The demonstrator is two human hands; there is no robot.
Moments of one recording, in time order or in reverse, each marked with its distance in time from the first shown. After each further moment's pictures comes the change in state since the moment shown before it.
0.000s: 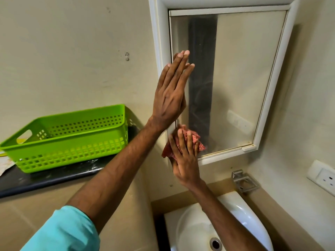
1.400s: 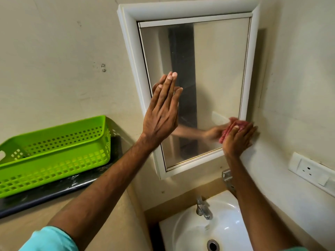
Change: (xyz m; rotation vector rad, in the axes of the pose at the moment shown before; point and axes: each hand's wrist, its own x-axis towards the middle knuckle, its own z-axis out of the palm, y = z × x) left_hand -0.021 0.035 0.001 0.183 -0.171 0.119; right_hand 0.021 0.204 -0.062 0.103 0.323 1.159
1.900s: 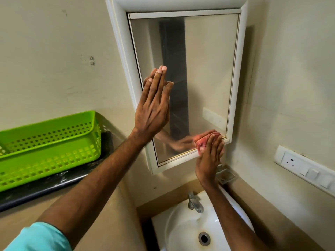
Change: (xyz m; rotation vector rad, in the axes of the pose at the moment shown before) left_hand -0.001 0.000 0.001 0.013 -0.051 -0.042; right_hand -0.112 0.043 0.004 -0.437 -0.115 -0.404
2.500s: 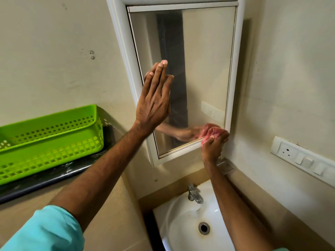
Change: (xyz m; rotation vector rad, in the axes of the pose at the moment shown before) left_hand -0.002 0.001 0.001 0.011 -0.033 0.021; right_hand 0.026 -0.013 -0.022 0.512 -0.059 0.448
